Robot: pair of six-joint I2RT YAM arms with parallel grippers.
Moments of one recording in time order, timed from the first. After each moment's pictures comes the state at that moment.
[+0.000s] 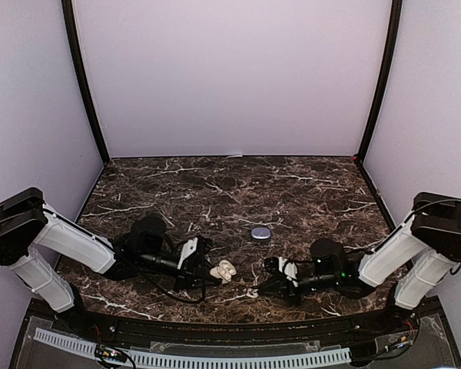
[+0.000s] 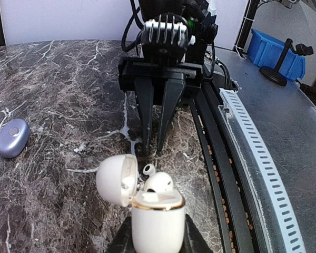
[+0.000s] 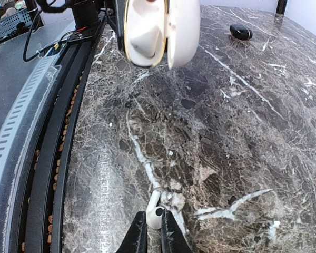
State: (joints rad) left arm -0.92 1.54 0.45 0.65 0.68 0.13; right arm 1.03 1.62 0.26 0.87 -0.44 -0.16
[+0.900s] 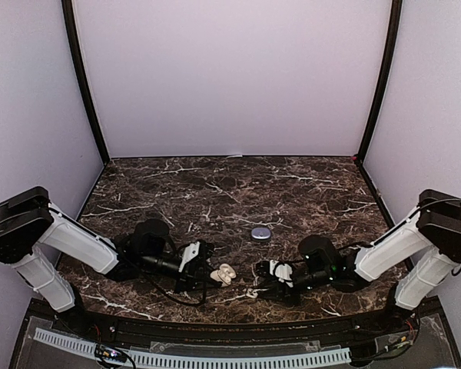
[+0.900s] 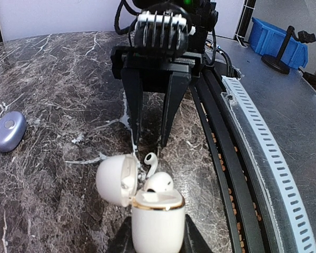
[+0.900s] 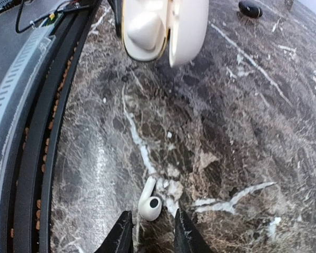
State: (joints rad) left arm -0.93 1.58 0.46 0.64 0.67 0.19; right arm 1.03 1.54 0.37 0.54 -0.42 -0.27
